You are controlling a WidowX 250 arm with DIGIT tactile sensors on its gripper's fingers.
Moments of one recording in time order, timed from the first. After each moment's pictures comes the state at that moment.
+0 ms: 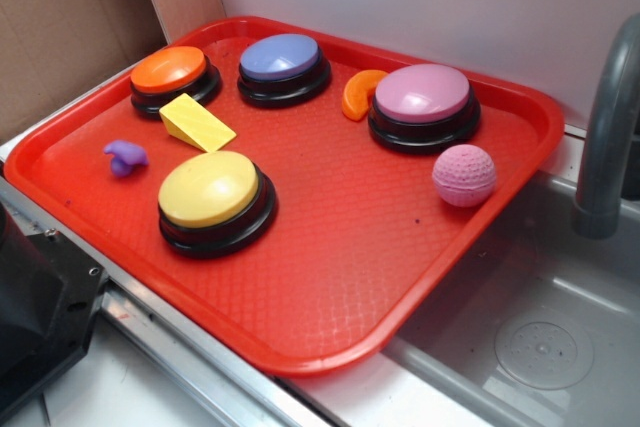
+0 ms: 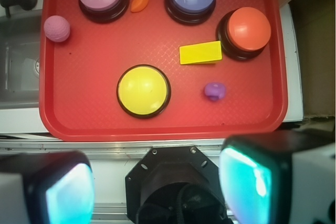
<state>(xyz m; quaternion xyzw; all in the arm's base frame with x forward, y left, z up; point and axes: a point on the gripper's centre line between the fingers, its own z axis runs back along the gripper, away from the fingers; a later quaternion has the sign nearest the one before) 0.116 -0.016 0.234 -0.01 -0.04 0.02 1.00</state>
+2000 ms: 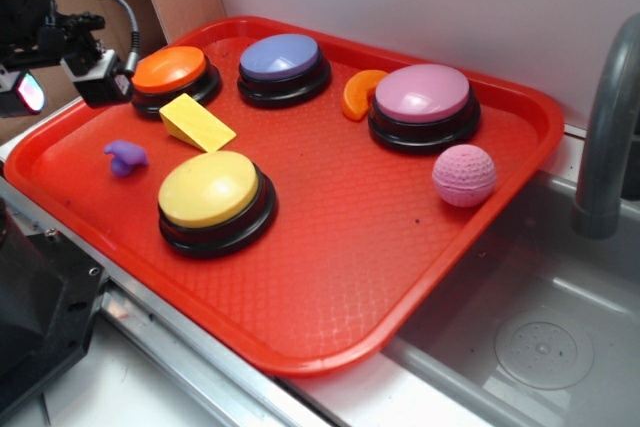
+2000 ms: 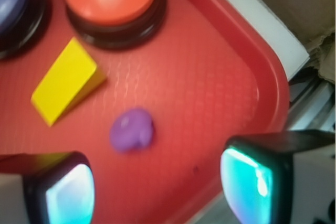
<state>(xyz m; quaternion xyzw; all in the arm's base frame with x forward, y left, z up) 0.145 0.090 0.081 0.01 -0.10 0.37 0.92</state>
